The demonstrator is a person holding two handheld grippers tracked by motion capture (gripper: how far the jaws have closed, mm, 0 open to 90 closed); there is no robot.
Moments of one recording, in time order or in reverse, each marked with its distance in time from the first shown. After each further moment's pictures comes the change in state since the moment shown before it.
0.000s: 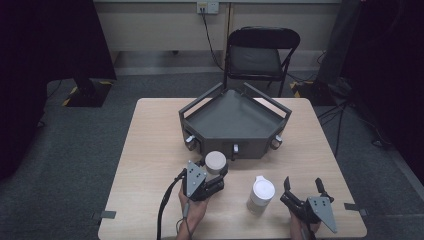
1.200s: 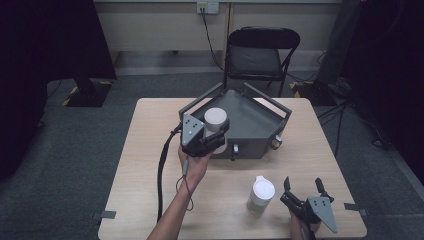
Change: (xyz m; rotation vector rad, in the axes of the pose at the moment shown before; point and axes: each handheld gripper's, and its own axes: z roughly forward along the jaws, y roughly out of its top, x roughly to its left) left arm 0.031 0.093 0.053 -0.049 0.035 -0.060; right arm -0.001 0.000 0.000 -0.001 0.004 0.000
